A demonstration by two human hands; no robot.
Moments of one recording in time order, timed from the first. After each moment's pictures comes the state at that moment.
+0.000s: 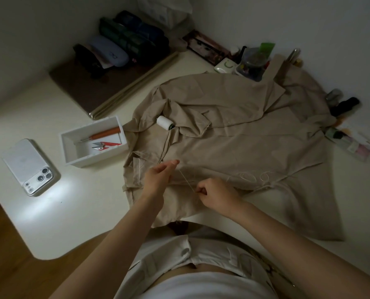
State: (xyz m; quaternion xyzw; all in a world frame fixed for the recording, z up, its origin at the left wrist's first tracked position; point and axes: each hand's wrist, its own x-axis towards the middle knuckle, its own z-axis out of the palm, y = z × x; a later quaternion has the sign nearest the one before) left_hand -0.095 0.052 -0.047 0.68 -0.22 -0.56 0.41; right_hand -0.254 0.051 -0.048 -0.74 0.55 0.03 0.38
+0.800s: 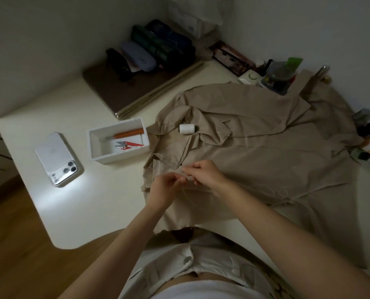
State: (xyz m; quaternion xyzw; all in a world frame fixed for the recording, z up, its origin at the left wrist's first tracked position) left_hand -0.058 0.069 -0.055 0.71 -0.43 -0.48 0.30; right_hand -0.178 0.003 -0.044 -0.48 0.60 -0.12 0.63
